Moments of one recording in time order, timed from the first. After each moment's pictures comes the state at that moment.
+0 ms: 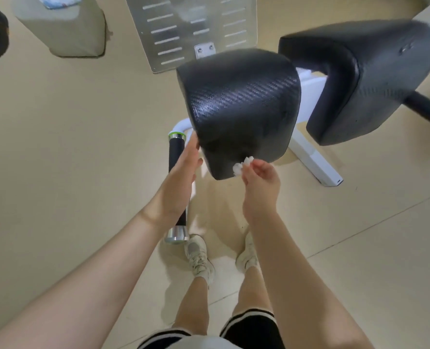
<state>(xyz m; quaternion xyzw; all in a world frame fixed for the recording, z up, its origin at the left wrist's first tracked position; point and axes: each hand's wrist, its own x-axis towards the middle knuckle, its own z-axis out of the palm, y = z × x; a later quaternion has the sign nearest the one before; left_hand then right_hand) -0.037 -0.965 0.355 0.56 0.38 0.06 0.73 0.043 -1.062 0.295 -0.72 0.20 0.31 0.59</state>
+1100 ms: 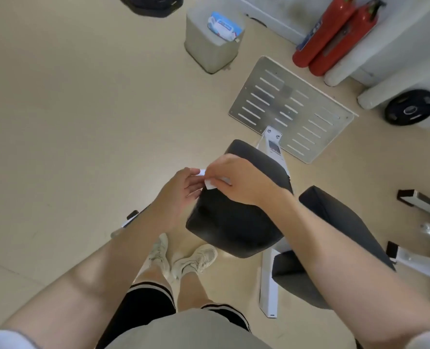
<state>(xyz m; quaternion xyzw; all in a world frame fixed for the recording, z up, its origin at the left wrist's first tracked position) 0.011 -0.949 0.377 0.14 0.58 0.34 0.73 0.162 -0.903 0.392 -0.41 -0.85 0.32 -0.01</state>
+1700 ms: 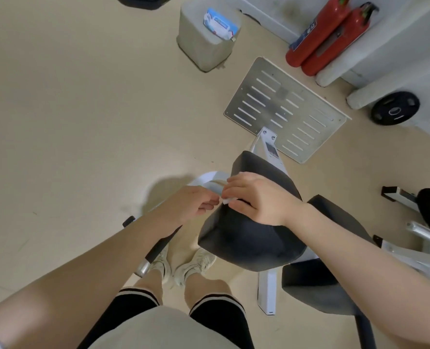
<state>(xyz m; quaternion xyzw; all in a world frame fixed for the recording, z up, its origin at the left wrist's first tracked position) -0.029 -0.910 0.378 0.31 0.55 0.13 0.76 0.158 -0.888 0.388 -0.36 -0.88 0.29 -0.08</state>
